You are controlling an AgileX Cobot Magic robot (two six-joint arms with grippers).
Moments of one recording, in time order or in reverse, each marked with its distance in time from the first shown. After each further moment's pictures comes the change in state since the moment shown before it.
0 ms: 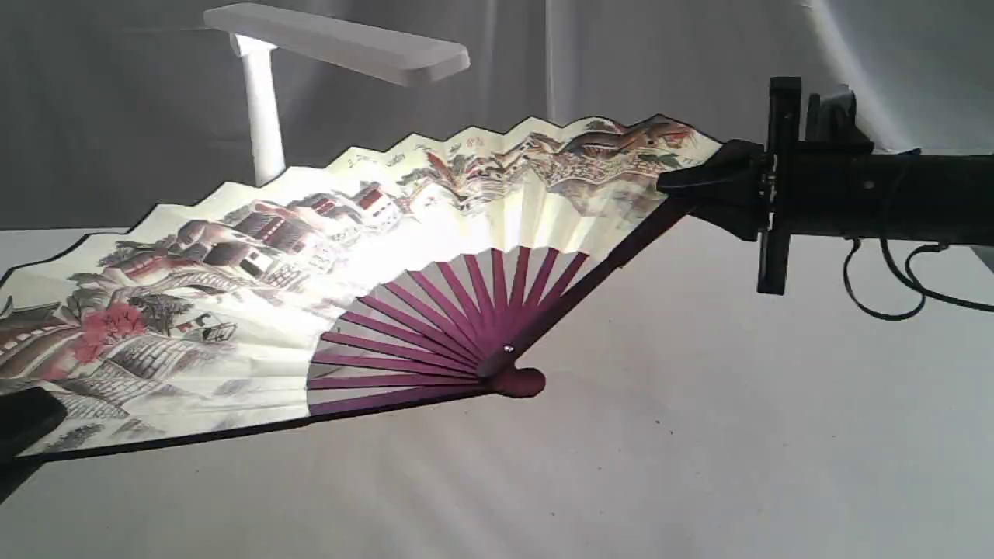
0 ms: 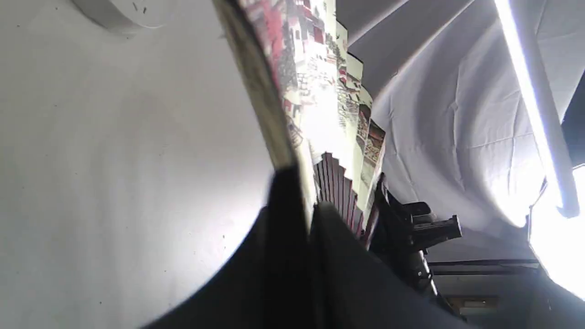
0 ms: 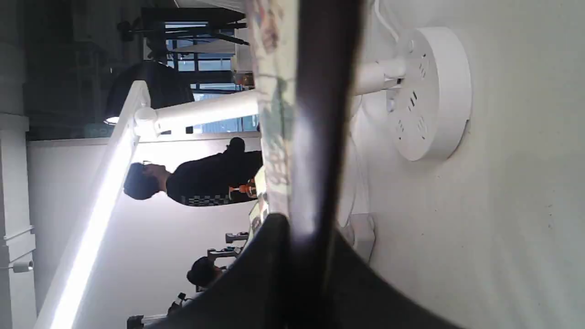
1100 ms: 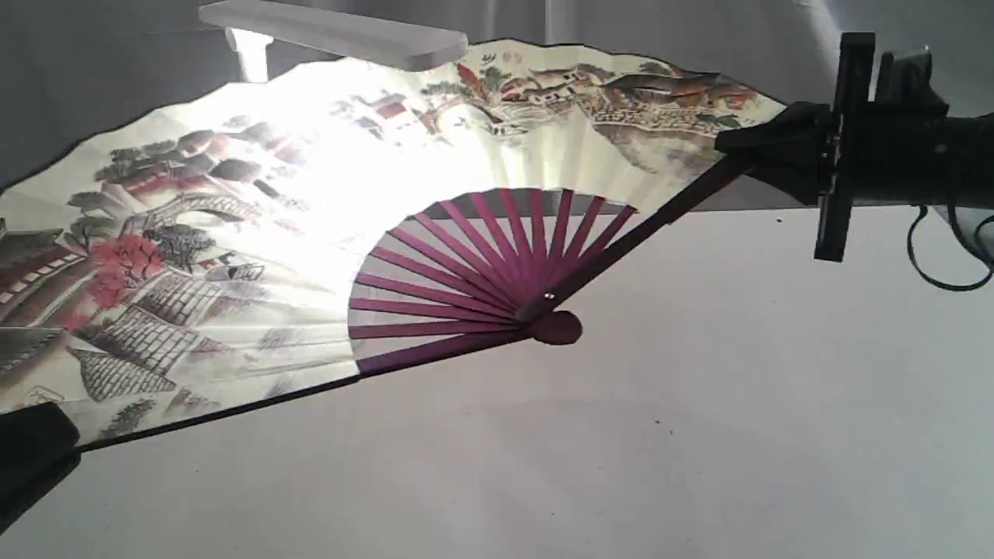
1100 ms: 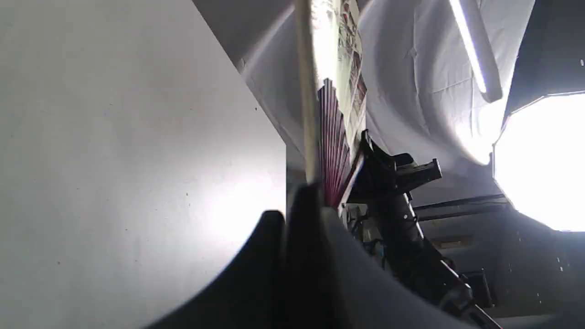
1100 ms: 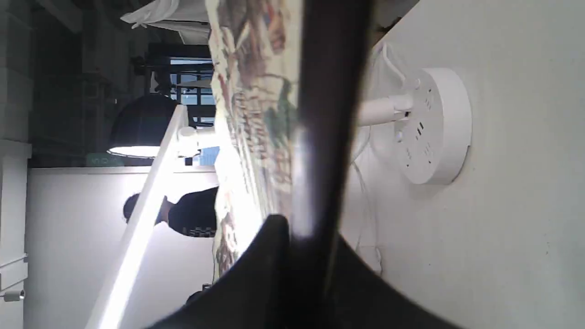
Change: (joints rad) left arm -0.011 -0.136 0.000 0.052 0.090 -0.054; right arm -0.093 -0.070 0.002 -0.014 0.002 0.027
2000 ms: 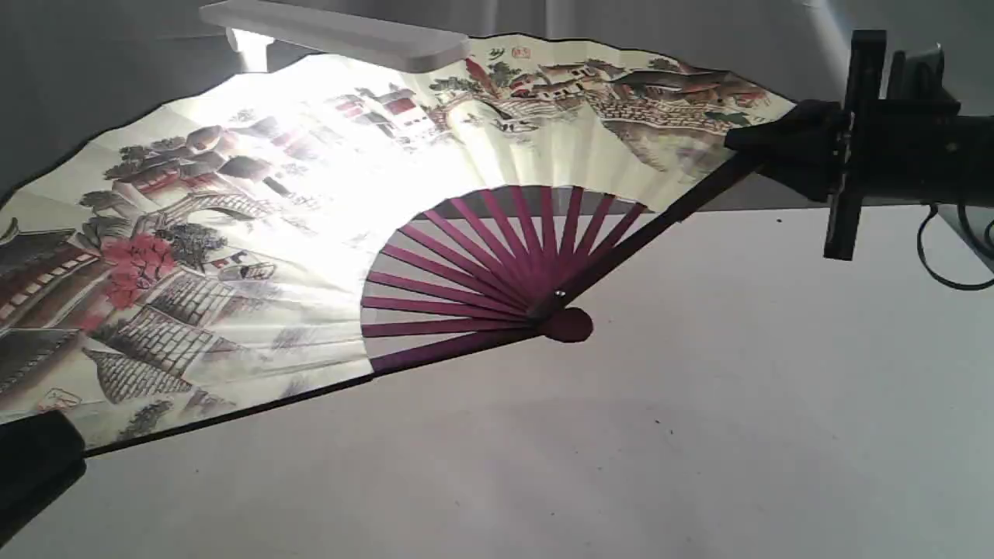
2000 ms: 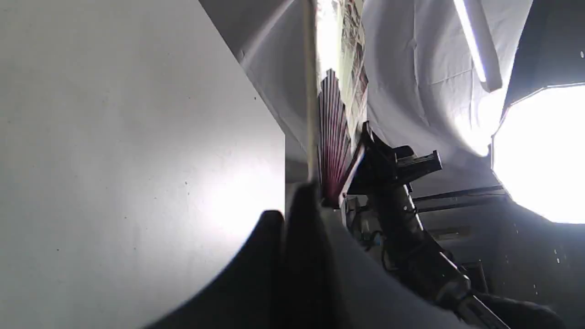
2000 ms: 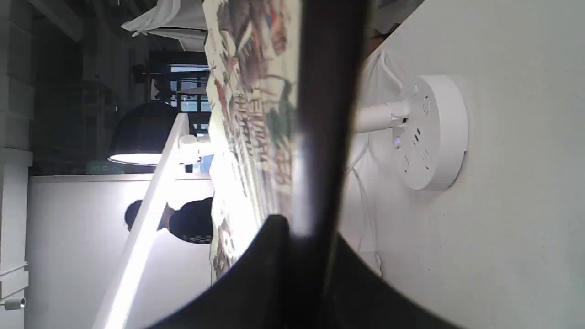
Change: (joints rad) left arm 0.000 -0.005 0.000 0.012 0.022 -0.016; right arm -0.014 -0.001 0.000 0.000 0.000 0.004
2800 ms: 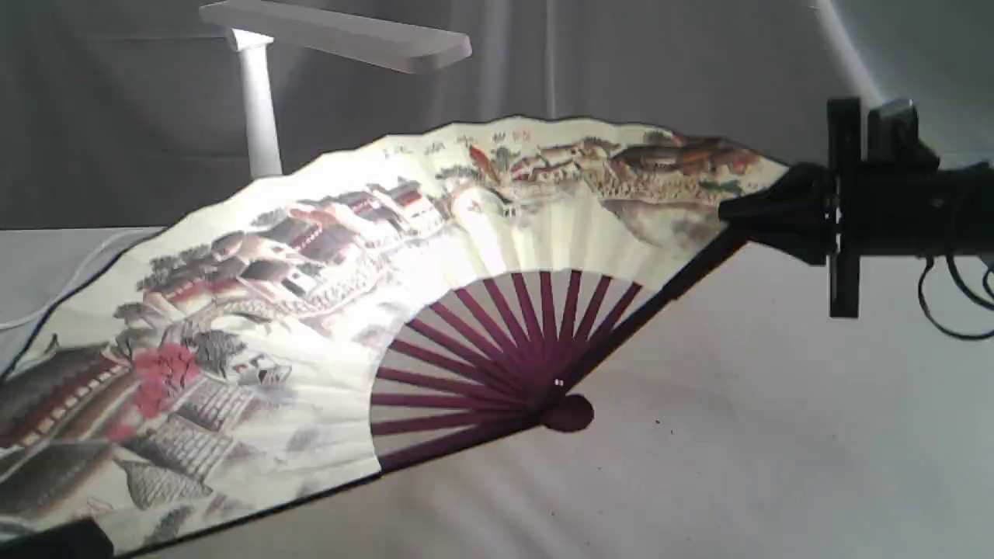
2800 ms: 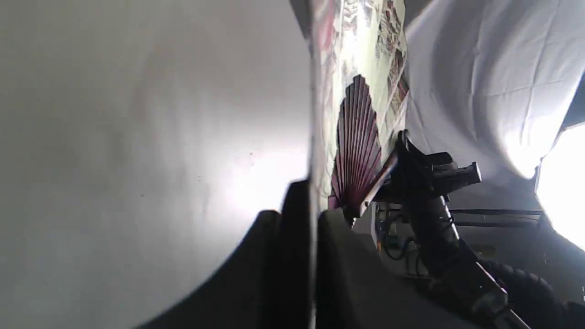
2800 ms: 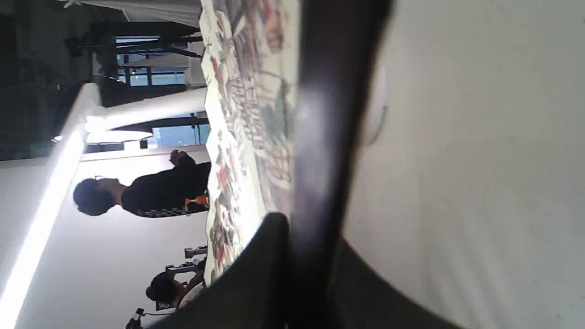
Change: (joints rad) left arm -0.004 -0.006 0.140 0.089 -0.029 -0.111; right arm -0.005 0.065 0.052 -0.127 0.000 -0.046
